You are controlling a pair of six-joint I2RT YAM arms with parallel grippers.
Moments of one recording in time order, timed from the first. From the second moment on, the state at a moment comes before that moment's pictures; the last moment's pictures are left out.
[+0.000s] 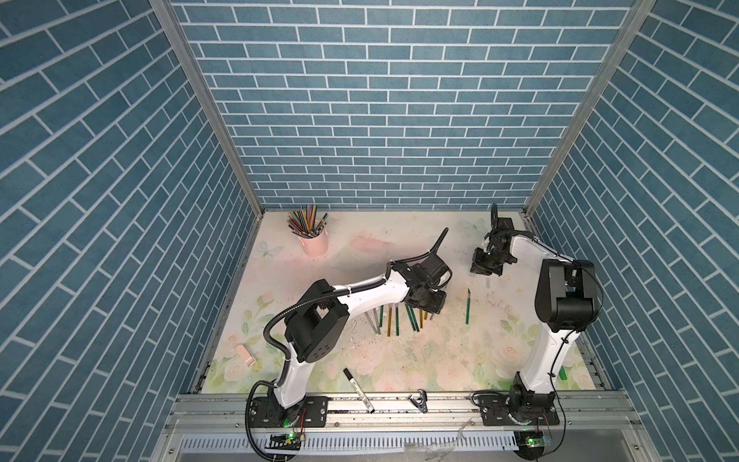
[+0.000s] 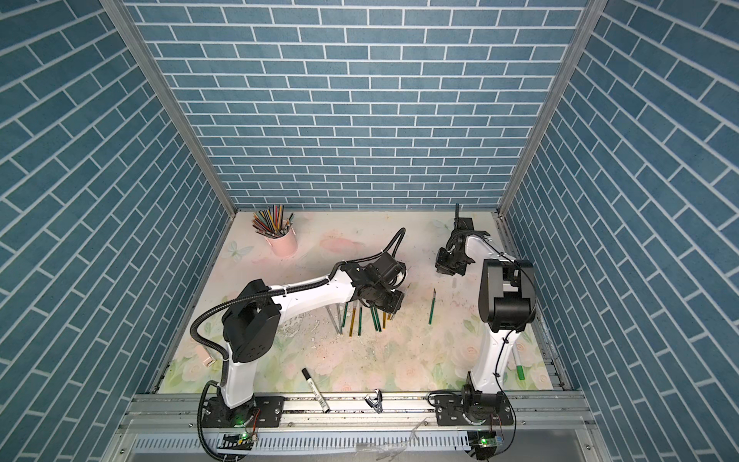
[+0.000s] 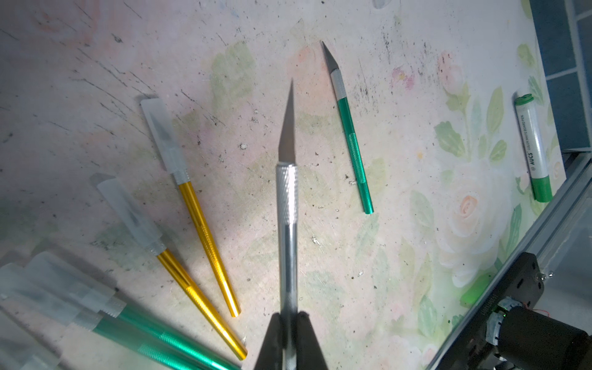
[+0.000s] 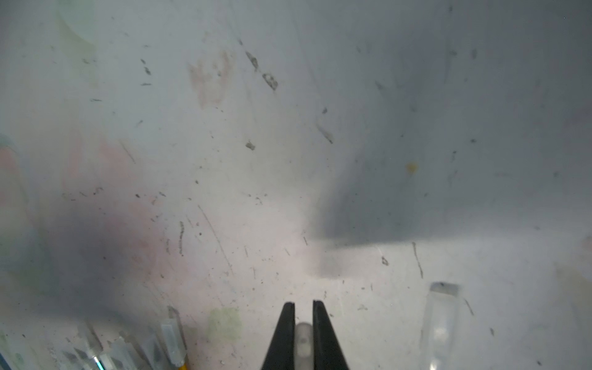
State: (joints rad) left arm -0.95 2.01 1.56 -0.61 0.20 -0.46; right arm 0.06 1.98 1.42 -0.77 -0.29 0.31
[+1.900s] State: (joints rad) left arm -0.95 2.01 1.56 -0.58 0.22 -0.48; right arm 0.06 1.71 1.32 -0.85 -0.21 0.28
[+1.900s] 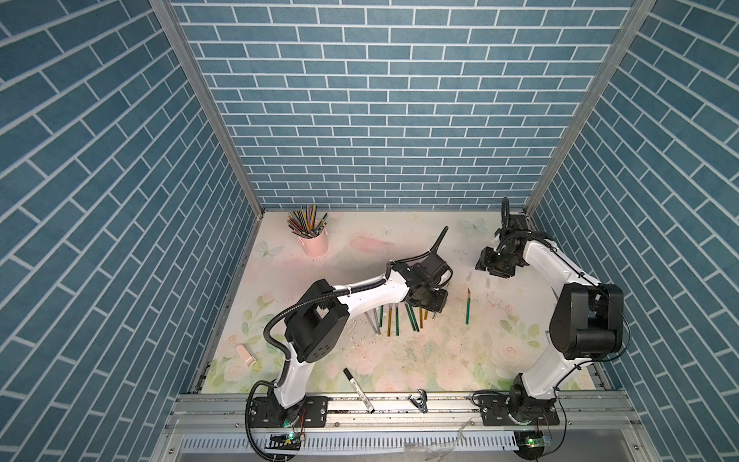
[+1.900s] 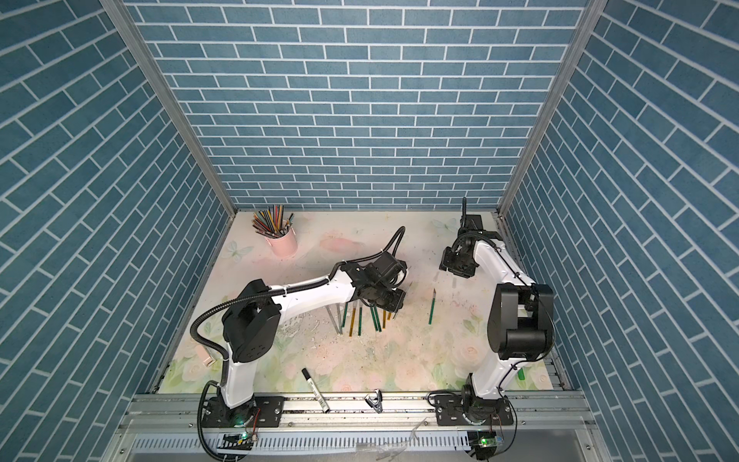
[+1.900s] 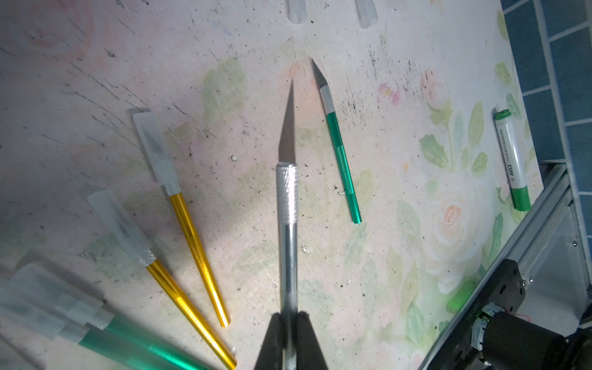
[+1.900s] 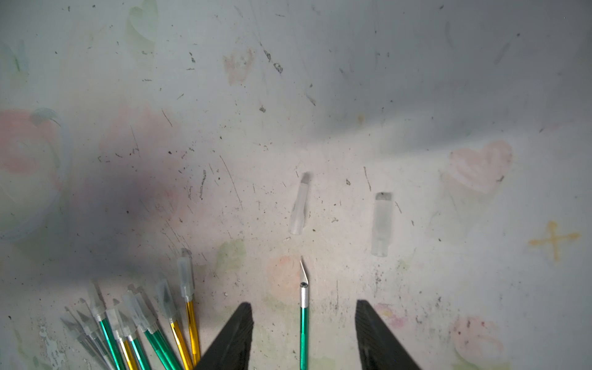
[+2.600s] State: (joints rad) left arm -0.99 2.15 1.71 -0.59 0.19 -0.54; right arm 0.05 1.50 1.13 -0.85 -0.21 0.29
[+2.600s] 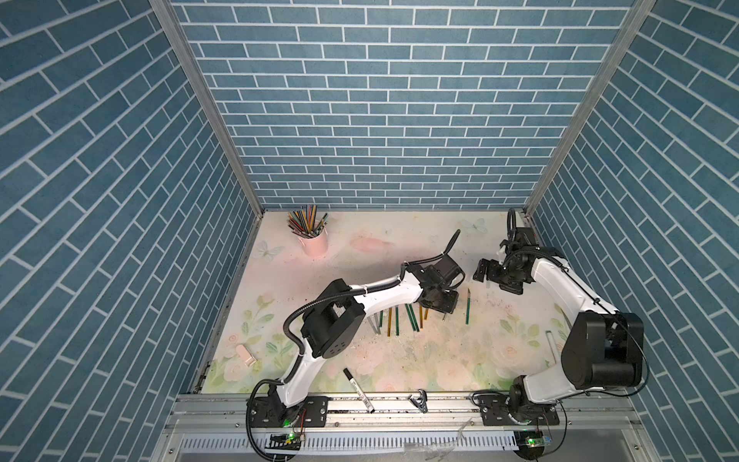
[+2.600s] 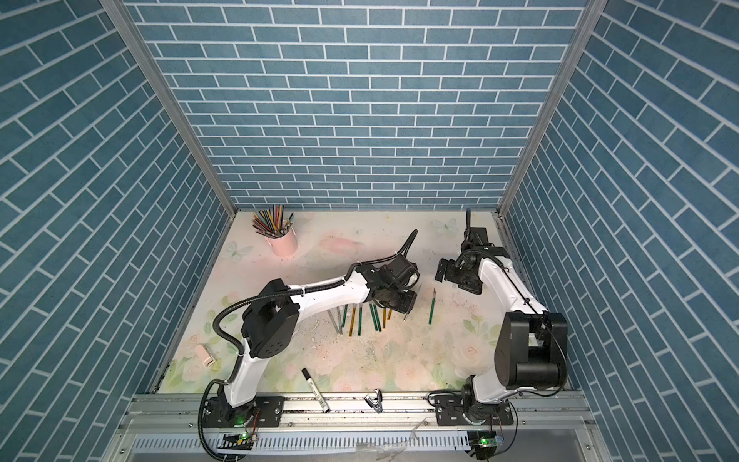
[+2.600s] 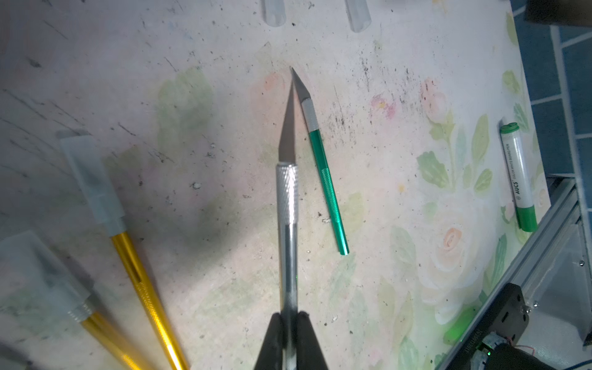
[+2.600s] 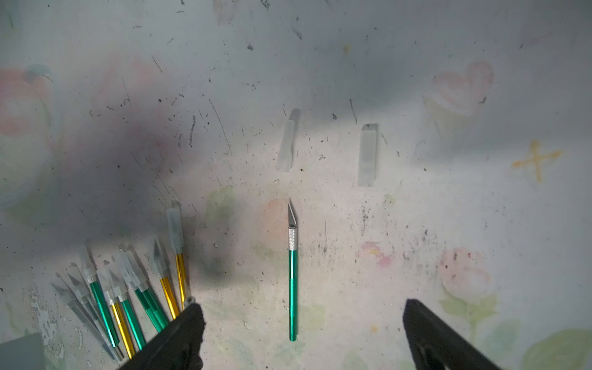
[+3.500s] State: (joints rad) left arm -1.03 2.34 1.90 -0.68 0.07 -0.71; right arm -0.04 1.35 0.97 -0.86 -0.31 0.29
